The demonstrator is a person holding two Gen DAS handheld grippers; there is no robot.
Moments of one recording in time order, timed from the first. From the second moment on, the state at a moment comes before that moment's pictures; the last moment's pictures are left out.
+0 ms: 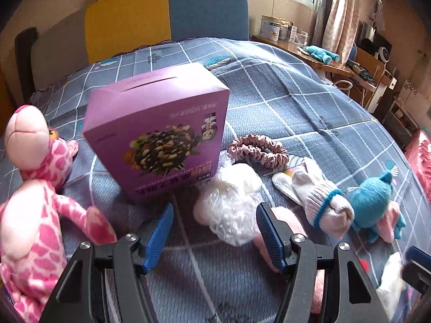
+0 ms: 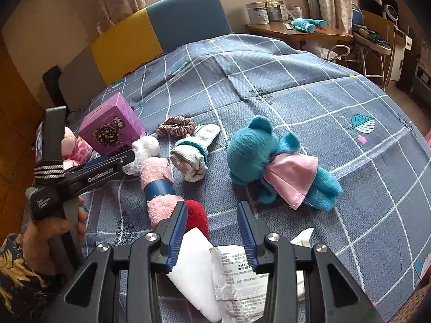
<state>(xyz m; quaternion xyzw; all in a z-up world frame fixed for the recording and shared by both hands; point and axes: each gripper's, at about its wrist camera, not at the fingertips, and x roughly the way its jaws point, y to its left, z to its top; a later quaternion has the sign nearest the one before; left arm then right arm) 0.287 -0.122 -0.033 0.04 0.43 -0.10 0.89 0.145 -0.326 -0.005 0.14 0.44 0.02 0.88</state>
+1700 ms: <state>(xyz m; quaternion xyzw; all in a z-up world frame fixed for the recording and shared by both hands) 0.146 -0.045 -0.060 -0.01 0.47 -0.16 0.87 0.344 -0.224 -0.029 -0.11 0.53 0.15 0.83</state>
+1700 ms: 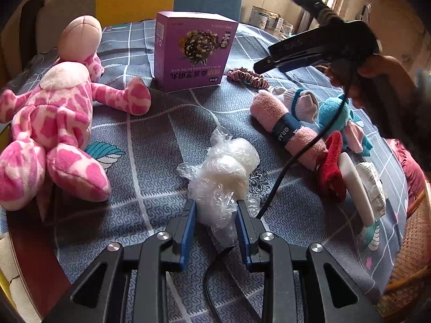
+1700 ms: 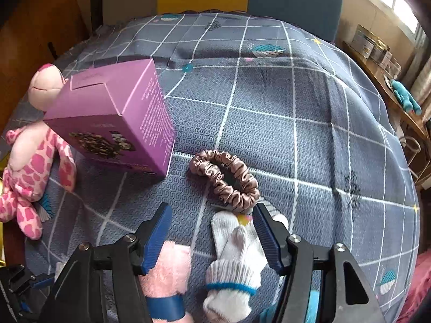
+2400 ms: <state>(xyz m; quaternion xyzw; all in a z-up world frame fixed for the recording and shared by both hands) 0.145 -0.044 -0.055 -0.03 0.47 -0.17 0.87 0.332 -0.225 -0.022 -0.13 0.52 0.15 0.83</state>
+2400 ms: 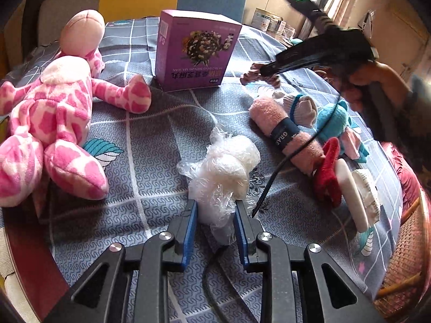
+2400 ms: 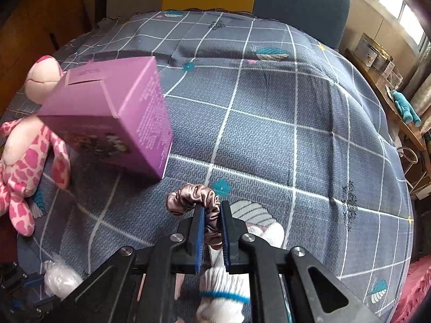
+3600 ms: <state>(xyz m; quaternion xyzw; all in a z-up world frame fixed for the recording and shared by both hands) 0.044 0.060 0.030 -0.07 0.39 -0.06 0.92 0.150 -0.176 -0.075 -0.06 0.57 0.22 0.79</state>
